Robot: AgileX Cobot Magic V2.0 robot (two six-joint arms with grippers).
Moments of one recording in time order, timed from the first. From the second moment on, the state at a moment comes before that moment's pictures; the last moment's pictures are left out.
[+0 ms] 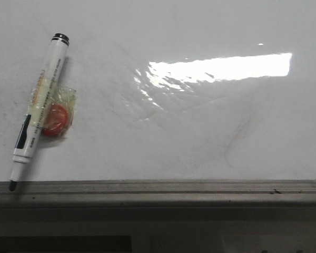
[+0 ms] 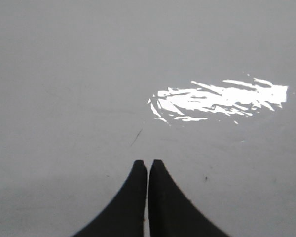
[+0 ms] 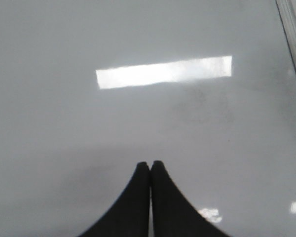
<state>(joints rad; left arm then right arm) -0.05 0.00 0.00 0.16 -0.01 -0.20 -0.10 -0.01 0.01 -0.06 0.08 0.07</state>
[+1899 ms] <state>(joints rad) -0.71 0.61 -0.17 0.13 -0.22 -0.21 -0.10 0.08 -0.25 0.05 0.50 0.07</state>
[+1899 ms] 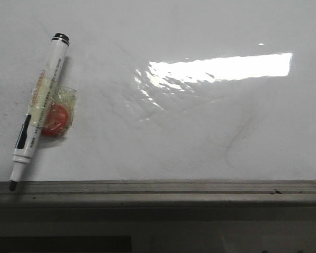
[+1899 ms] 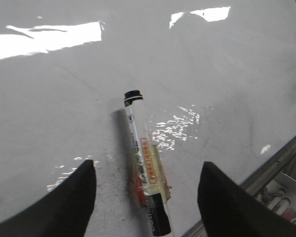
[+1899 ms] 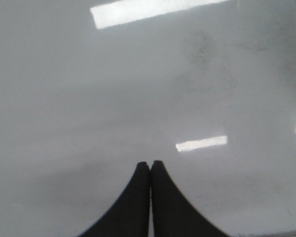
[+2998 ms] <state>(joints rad) -0.73 1.19 -0.20 0.12 -0.67 -0.25 0.19 0.09 -0.25 0.05 0.46 0.07</state>
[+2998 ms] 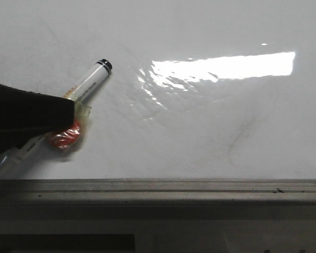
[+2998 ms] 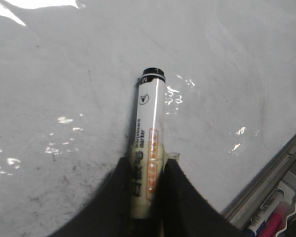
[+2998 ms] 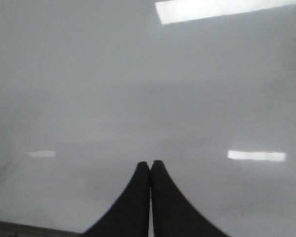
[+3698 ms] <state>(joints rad) -0.73 1.15 -0.23 0.47 -0.82 -0.25 0.87 0.76 -0.64 0.05 0.46 -0.07</state>
